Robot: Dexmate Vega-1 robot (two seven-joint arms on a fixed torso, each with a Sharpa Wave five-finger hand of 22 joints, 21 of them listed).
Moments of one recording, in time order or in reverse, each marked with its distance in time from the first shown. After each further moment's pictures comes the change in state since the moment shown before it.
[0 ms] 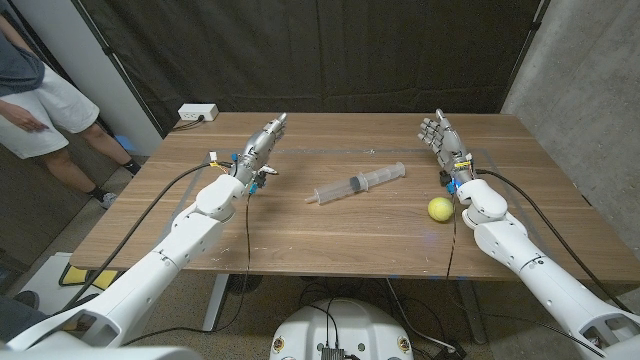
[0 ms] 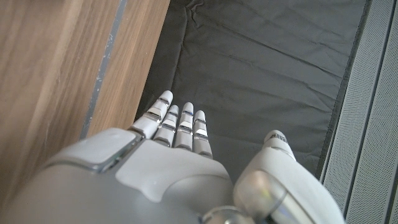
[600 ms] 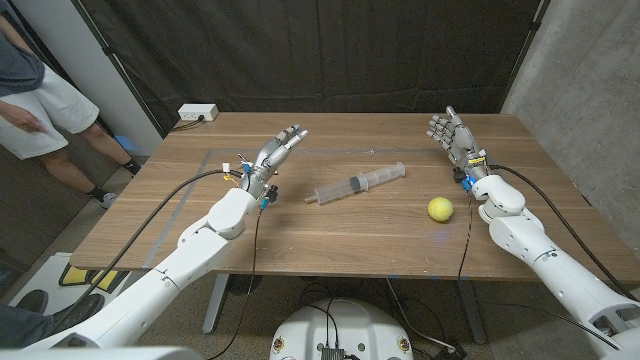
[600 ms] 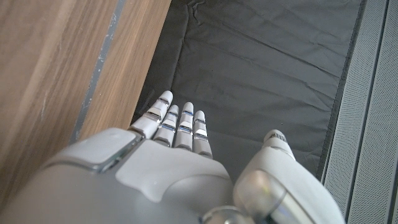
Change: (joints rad) left arm 0.101 0.031 0.039 -0.161 0.191 0.029 0.146; left_hand 0.069 -0.006 -0.002 -0.038 -0.015 0.081 -0.004 0.019 0.000 0.081 -0.004 0.014 0.000 0.089 -0.012 0.015 0.000 0.096 -0.003 0.025 0.005; right arm 0.043 -0.031 0.025 0.101 0.048 0.029 0.133; right_hand 0.004 0.004 0.000 0.000 0.000 -0.004 0.004 0.000 0.000 0.000 0.000 0.000 0.000 0.000 0.000 0.000 0.000 0.000 0.000 -0.008 0.000
